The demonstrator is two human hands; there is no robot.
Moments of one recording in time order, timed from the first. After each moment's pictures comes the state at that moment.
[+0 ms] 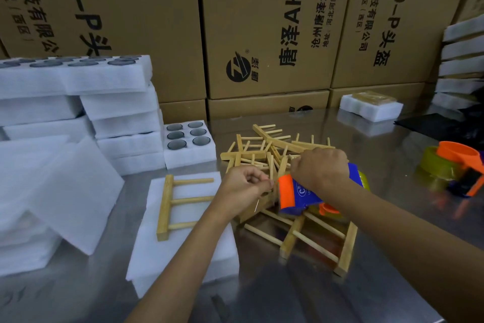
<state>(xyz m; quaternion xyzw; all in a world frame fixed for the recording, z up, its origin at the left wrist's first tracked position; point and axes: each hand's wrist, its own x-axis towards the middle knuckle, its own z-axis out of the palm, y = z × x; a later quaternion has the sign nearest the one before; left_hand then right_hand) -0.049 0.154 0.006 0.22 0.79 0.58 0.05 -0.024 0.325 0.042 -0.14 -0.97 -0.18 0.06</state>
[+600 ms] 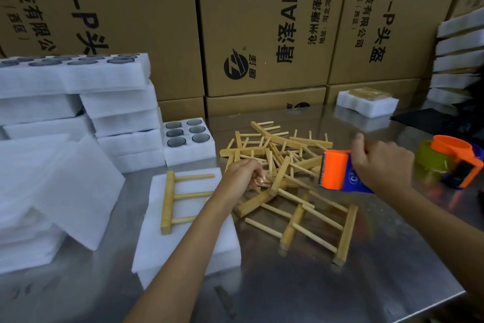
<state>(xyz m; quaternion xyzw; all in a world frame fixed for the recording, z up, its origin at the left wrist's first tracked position) -0.055 0.152 0.010 0.16 0.72 0.66 0.15 0.021 0.420 0.025 -0.18 -0.88 0.02 0.43</state>
